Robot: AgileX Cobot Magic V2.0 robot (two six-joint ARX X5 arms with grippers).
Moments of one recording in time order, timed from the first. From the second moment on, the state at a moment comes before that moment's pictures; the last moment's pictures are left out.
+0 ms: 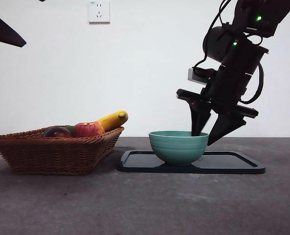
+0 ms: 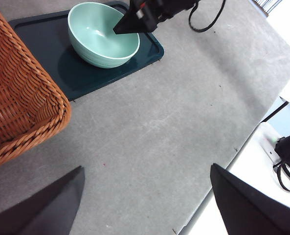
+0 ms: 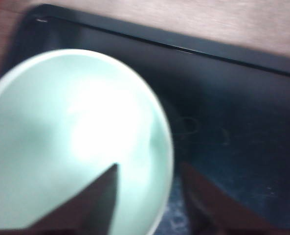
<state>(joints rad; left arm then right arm) -0.30 0.89 0.89 -0.75 0.63 0.04 0.34 1.85 1.29 -0.46 -0.18 0.21</state>
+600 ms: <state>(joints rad) -0.30 0.89 0.89 -0.75 0.63 0.04 0.35 1.82 1.32 -0.44 -0.15 0.20</state>
